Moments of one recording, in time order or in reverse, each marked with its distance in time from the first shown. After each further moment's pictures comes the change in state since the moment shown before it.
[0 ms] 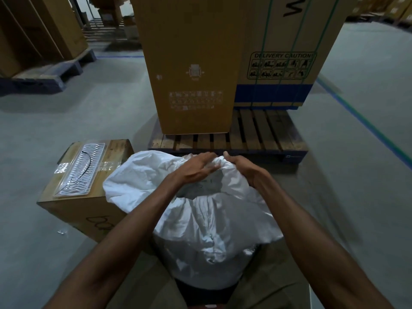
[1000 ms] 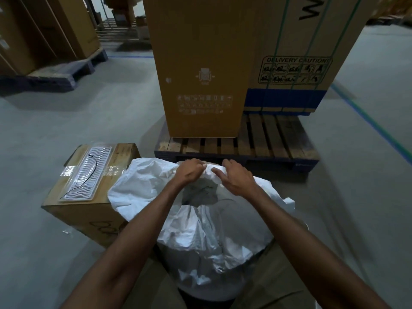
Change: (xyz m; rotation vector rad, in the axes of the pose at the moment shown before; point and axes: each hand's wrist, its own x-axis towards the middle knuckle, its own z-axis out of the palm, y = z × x) left_hand 0.023 -0.039 -0.013 -0.091 0.140 -0.358; right_hand 0.045 0.005 0.026 -1.135 0.358 -0.501
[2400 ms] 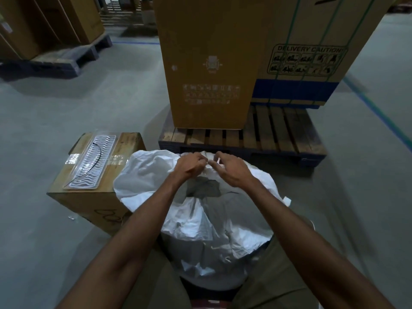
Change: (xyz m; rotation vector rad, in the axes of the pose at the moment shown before) left_hand 0.002 -0.027 0.000 0.162 -0.018 0.022; right_hand 0.016 -0.015 0.015 0.139 -0.075 -0.105
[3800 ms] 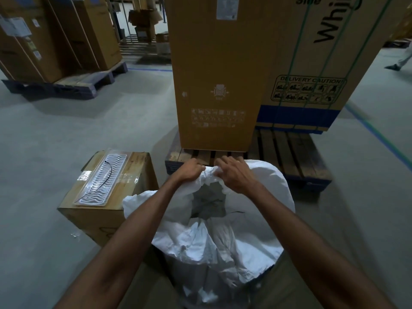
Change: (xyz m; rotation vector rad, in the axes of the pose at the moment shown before) left_hand 0.004 0.009 -0.059 -0.184 -0.002 -0.094; right_hand 0.036 -0.017 -0.036 -0.475 0.140 -0.337
